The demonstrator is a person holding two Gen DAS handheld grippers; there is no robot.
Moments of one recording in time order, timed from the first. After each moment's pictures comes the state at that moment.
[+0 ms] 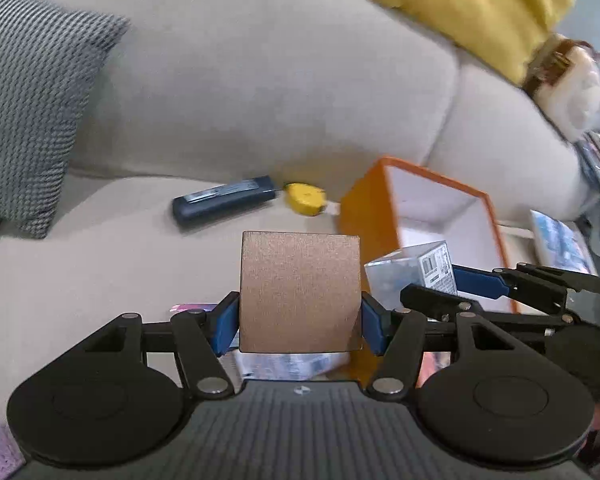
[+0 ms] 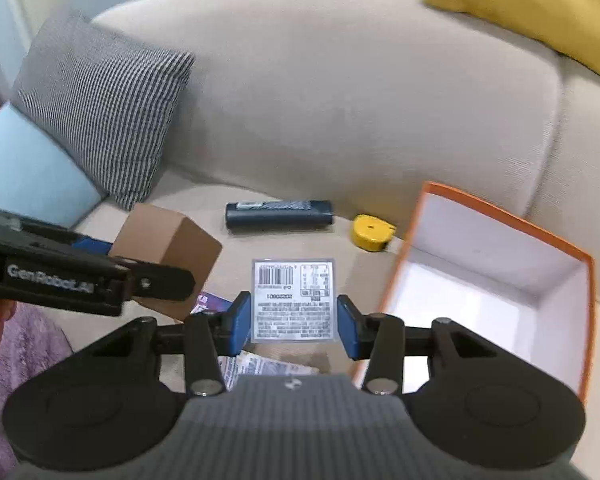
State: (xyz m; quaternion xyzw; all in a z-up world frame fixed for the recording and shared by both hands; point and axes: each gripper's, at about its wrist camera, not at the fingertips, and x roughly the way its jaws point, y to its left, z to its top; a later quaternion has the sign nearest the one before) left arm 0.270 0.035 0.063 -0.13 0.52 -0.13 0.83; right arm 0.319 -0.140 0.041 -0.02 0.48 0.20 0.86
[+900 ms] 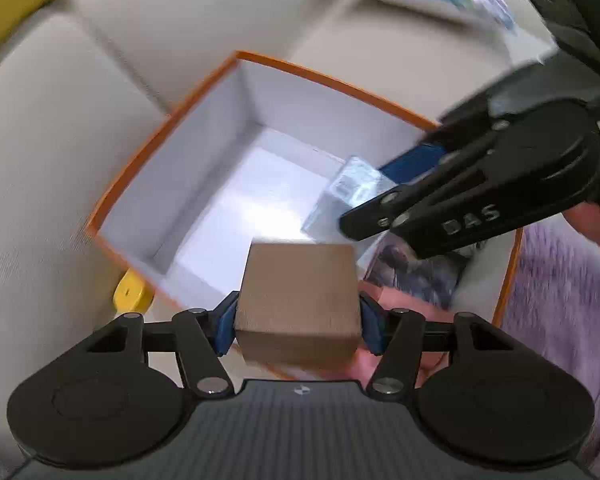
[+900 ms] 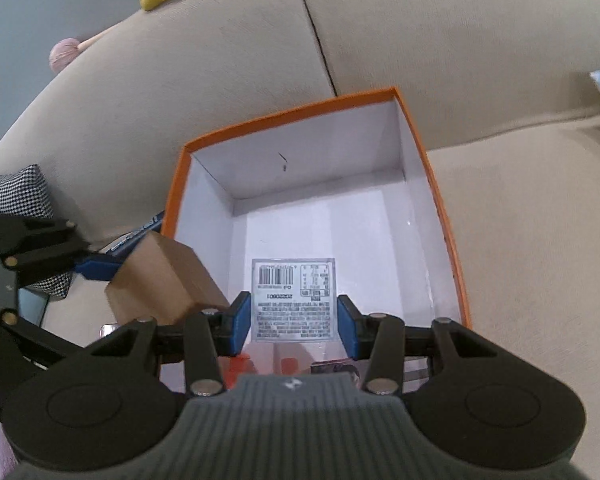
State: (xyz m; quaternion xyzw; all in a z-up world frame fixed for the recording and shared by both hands) left arm 0.293 -0.182 0.020 0.33 0.49 -0.41 0.69; right arm 0.316 -0.301 -0.027 0.18 0.52 0.05 0.84
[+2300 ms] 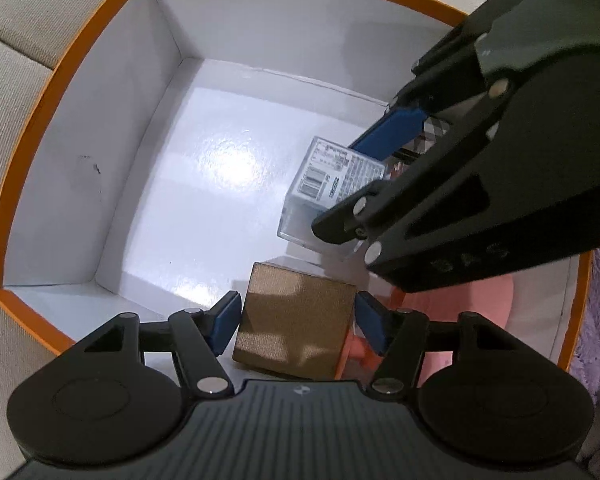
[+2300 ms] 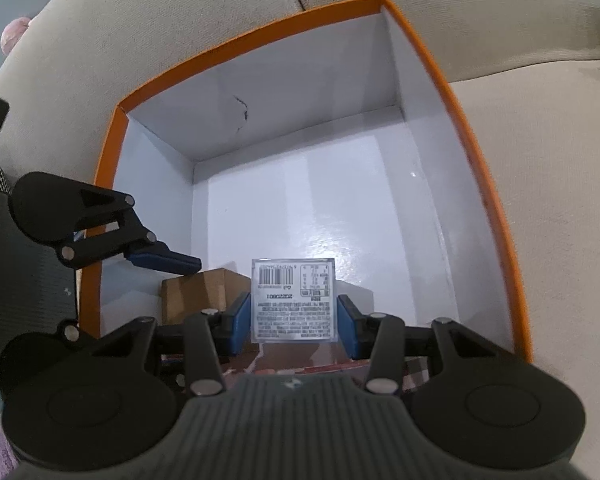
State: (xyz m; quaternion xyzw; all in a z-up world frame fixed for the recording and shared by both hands) left arm 0.321 -0.216 -0.052 0.41 0.54 -0.44 0.59; right arm 0.348 -0.297 -0.090 0.20 0.57 0.04 0.79
